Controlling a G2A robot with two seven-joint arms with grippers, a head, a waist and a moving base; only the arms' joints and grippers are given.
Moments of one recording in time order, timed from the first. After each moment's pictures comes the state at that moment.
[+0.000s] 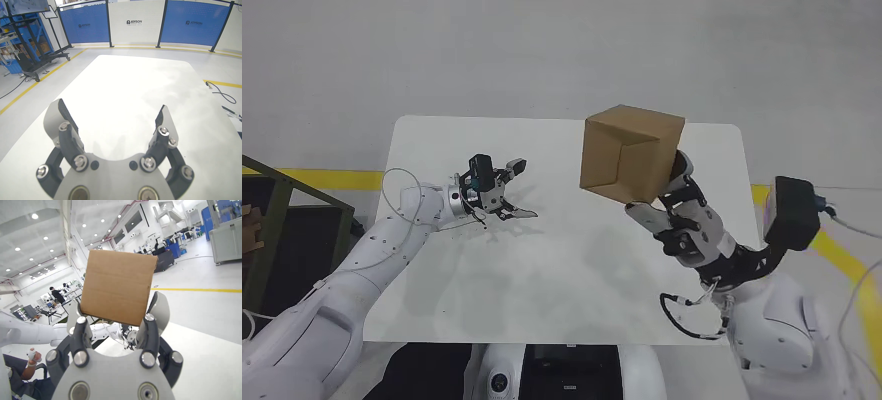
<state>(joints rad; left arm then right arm) 0.81 -0.97 -0.75 -0.95 1.54 -0.85 0.87 -1.57 -1.18 1.37 -2.35 -0.52 -0.40 0.19</state>
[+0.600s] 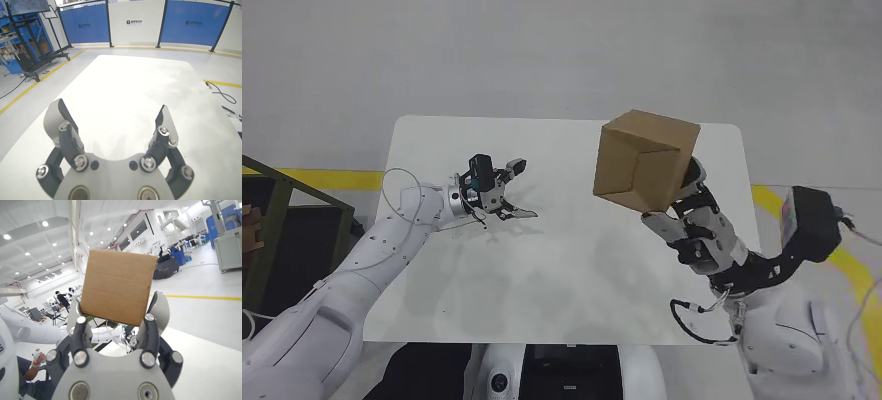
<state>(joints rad) 0.81 -0.97 -0.75 -0.95 1.54 -0.85 0.87 -1.63 -1.18 1.40 -2.35 -0.54 -0.42 0.21</state>
